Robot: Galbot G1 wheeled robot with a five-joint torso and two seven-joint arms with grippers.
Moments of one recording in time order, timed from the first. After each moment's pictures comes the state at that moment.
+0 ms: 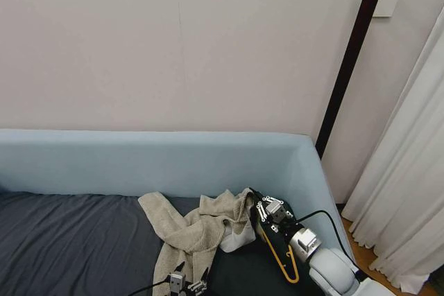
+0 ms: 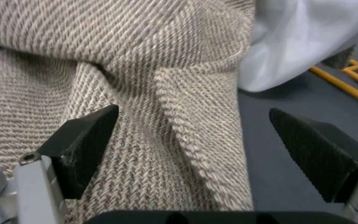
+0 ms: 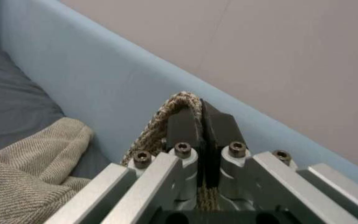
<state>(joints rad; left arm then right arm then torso) 1.28 -1.29 -0.16 -1.37 -0.42 -0.18 0.02 -0.91 0.89 -0.08 1.71 0.23 0.23 0.00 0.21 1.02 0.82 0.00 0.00</state>
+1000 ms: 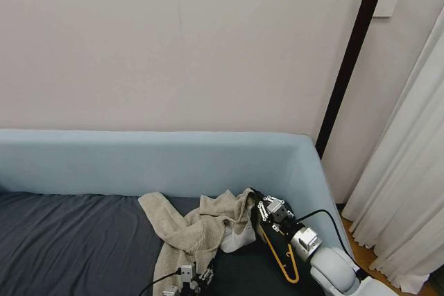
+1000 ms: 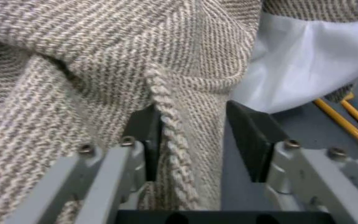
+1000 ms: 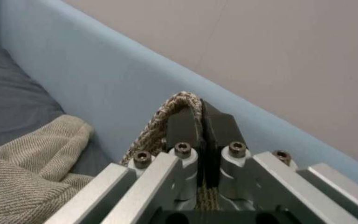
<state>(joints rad) 1.21 -1.34 -0.14 -1.32 -0.55 -0.14 0.01 -0.90 0.88 -0.09 1.70 0.24 0.23 0.00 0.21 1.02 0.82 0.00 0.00</state>
